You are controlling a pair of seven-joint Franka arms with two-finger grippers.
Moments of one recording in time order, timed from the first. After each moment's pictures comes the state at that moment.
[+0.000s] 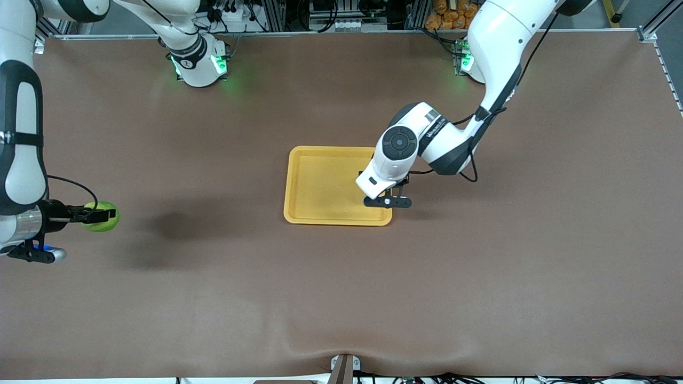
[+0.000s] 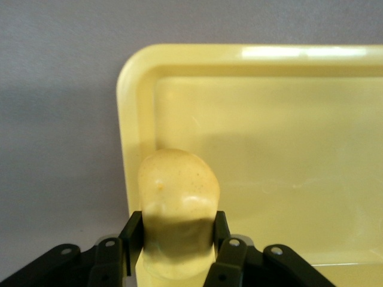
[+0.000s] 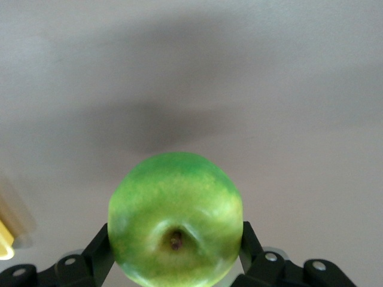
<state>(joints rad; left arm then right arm) -0.37 0.60 -0.36 -1.73 0.14 2.21 -0.73 -0.17 0.58 -0.02 -1.31 0.09 1.50 -0.05</state>
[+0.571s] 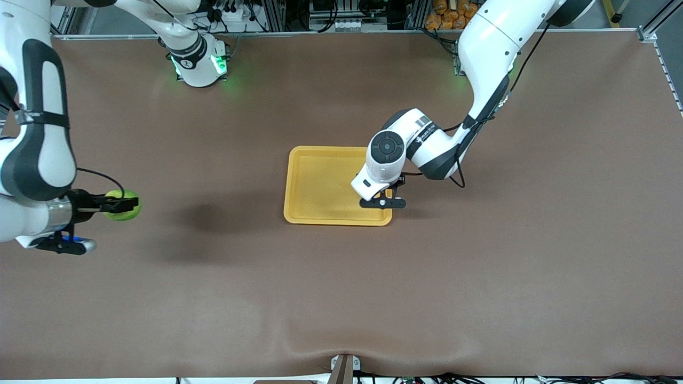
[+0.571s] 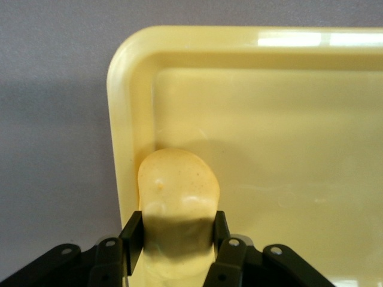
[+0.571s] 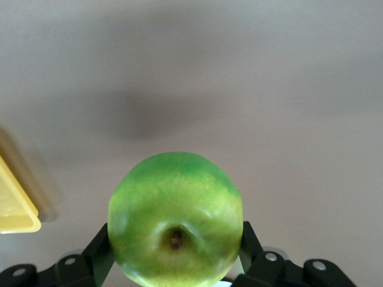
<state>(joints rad) -0.39 0.65 -0.36 -1.71 0.21 2.21 -0.81 -0.04 0.52 -0.01 -1.35 0.09 1.44 0.05</state>
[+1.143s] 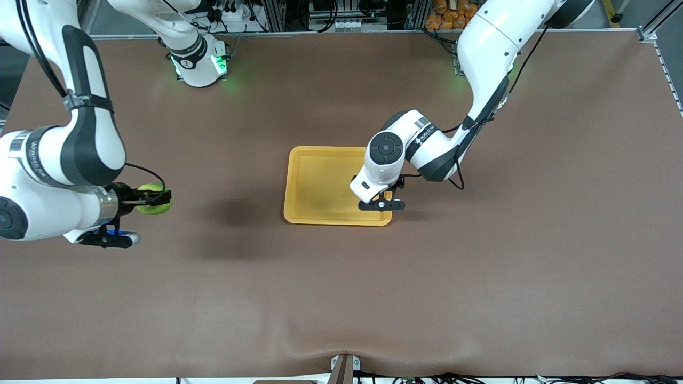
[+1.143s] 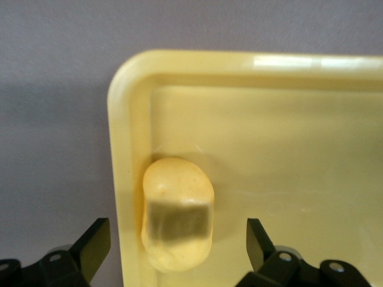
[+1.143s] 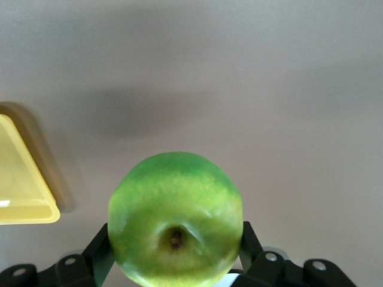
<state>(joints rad) -0.39 0.65 -0.36 -1.67 0.22 2.18 -0.81 0.08 0.48 -0.01 -1.40 0.10 1.45 0.14</state>
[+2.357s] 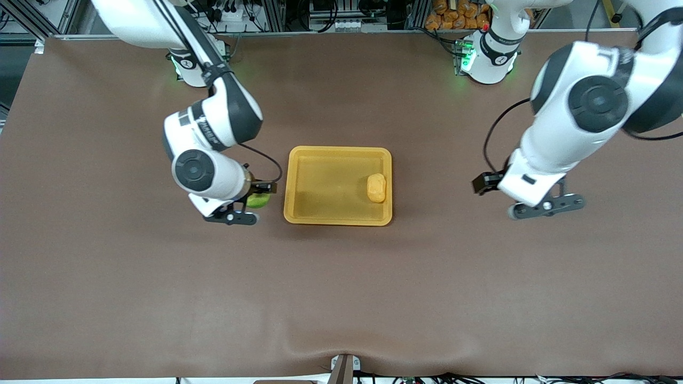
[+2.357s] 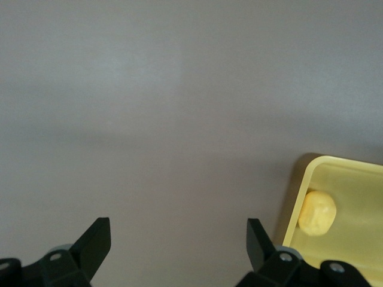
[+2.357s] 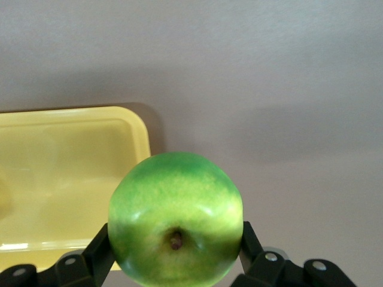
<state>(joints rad) 0.01 0.24 -0.35 -1.51 0.18 1.69 -0.48 0.47 0.46 0.00 -1.62 0.13 1.85 0.51</state>
